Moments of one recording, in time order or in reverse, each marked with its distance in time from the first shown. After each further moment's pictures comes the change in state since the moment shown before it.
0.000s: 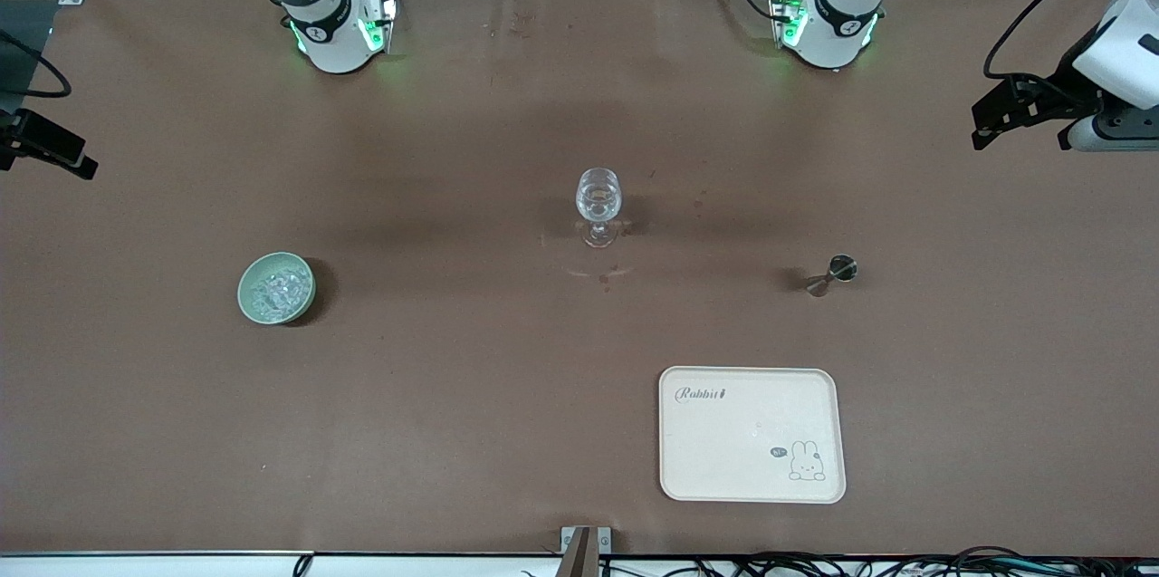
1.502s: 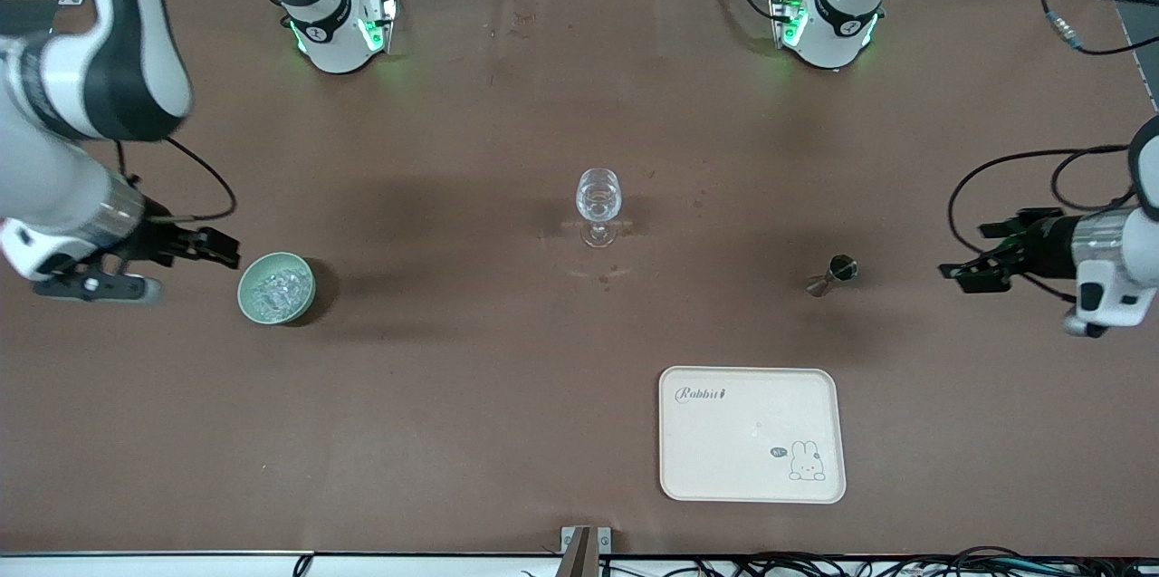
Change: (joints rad) left arm 0.186 0.525 0.042 0.119 -0.340 -0.008 -0.507; right arm 0.084 0.122 0.007 -0.435 0.001 0.539 -0.003
